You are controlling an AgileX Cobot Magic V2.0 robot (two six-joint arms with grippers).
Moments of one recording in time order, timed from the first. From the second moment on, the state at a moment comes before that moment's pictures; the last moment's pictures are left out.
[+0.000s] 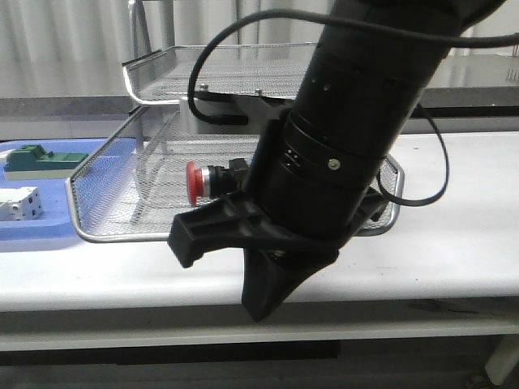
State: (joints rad) left arm -0.03 0.31 -0.26 -0.43 0.16 0.45; right arm 0.78 1.71 -1.03 0.22 0.56 -0.01
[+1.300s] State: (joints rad) left arm -0.03 0.31 -0.26 -0.43 0.16 0.45; right arm 0.52 1.96 -1.46 -0.02 0.57 -0.02
